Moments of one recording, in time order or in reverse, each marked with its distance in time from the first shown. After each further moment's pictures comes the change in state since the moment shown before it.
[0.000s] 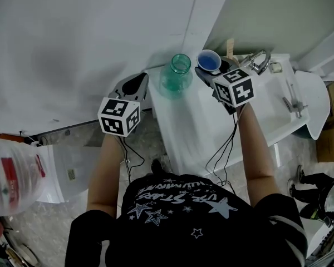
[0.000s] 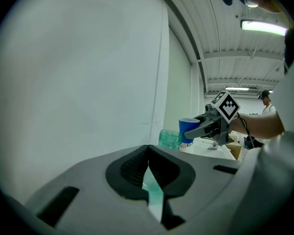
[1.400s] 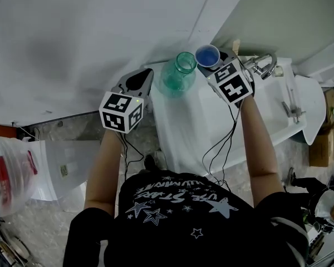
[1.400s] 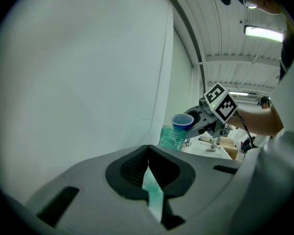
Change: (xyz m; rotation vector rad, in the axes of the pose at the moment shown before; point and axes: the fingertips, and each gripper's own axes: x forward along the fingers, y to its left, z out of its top) left arm 0.021 0.000 -0.015 -0.046 -0.001 -0.034; right arm 0.026 -0.004 0.003 -0.347 0.217 -0.064
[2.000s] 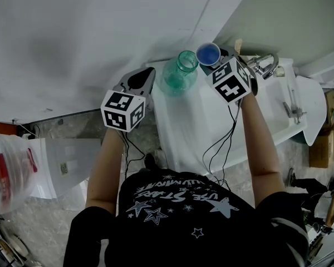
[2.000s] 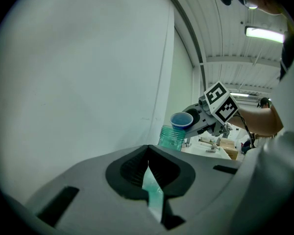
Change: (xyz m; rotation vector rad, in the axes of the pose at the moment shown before) left arm -0.001 -0.001 -0.001 -0.011 -0.006 0.002; right arm -0.002 -0.005 0.006 -0.155 0.055 -0.060
